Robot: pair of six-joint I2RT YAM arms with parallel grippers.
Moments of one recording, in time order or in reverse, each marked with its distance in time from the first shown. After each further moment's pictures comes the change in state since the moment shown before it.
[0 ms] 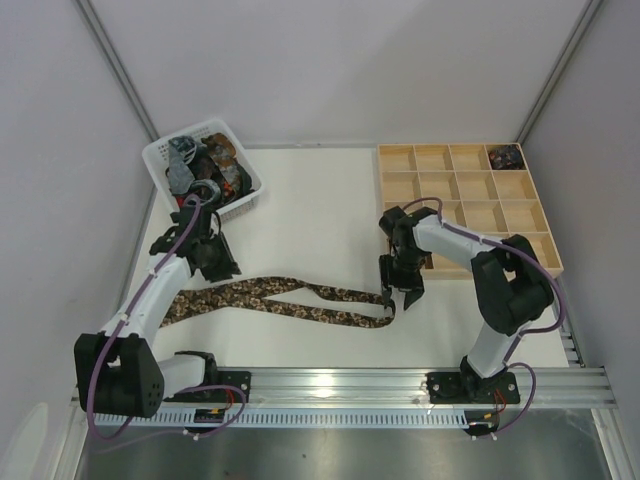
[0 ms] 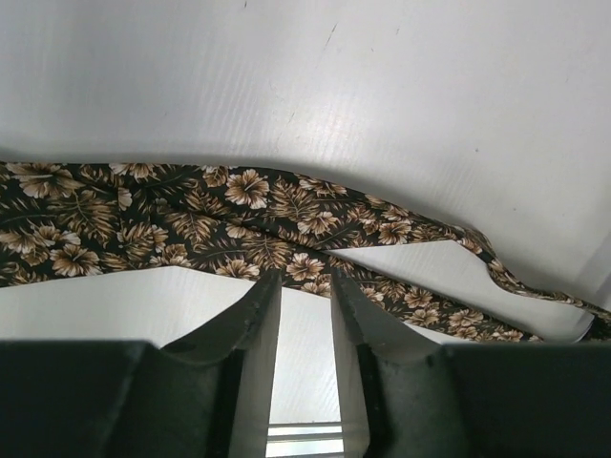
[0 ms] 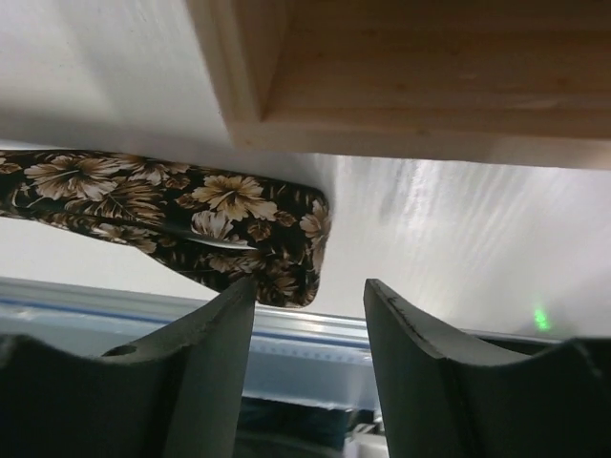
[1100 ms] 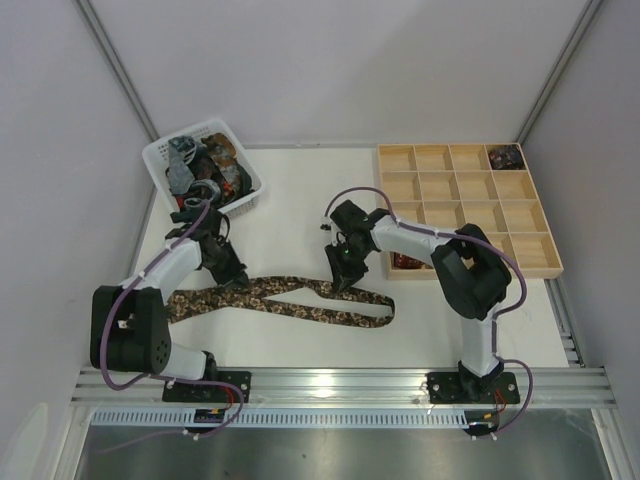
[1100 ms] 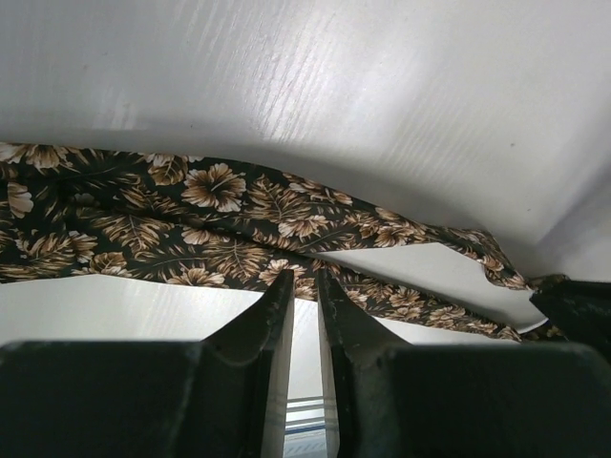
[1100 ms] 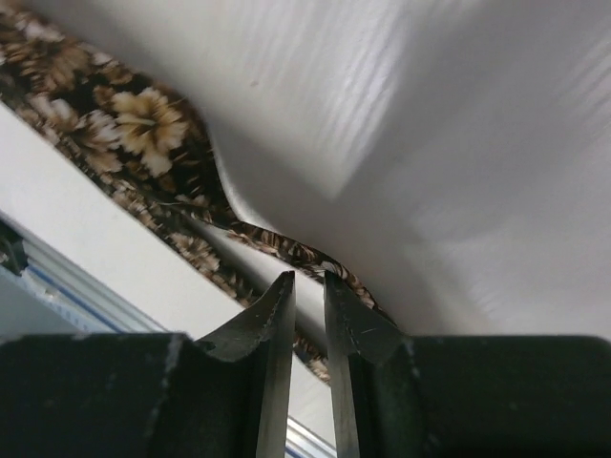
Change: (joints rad) left arm 0.012 0.225 -0.006 0.021 0.123 -0.114; right arm 0.204 0.204 0.220 0.348 -0.154 -0.217
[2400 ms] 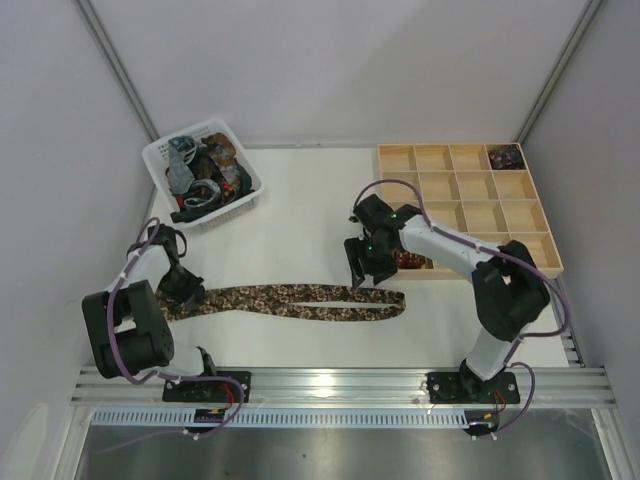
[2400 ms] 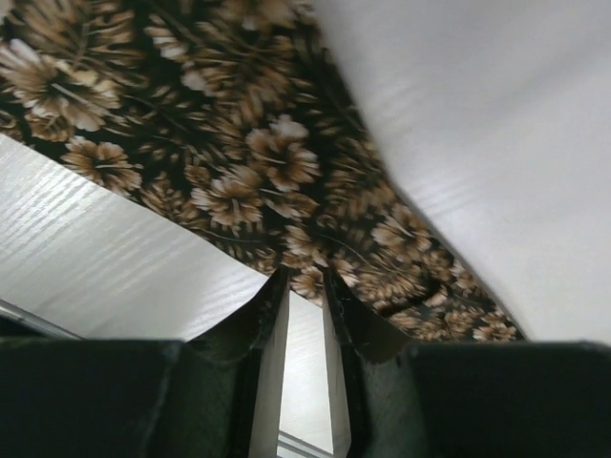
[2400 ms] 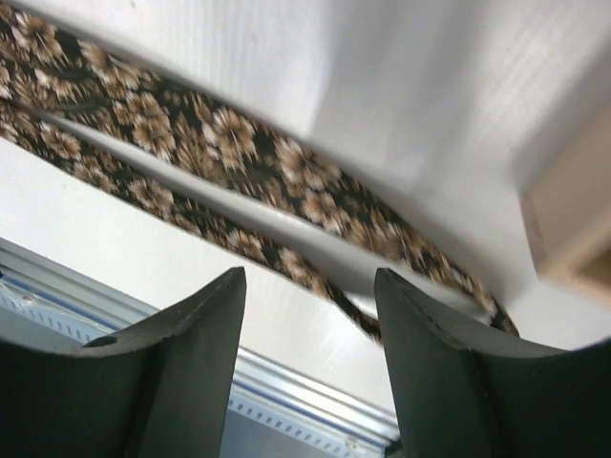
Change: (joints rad) left arm 0.342 0.003 -0.040 -0.120 -0.287 -0.064; right arm -0.055 -0.156 -0.060 -0.129 0.159 0.053
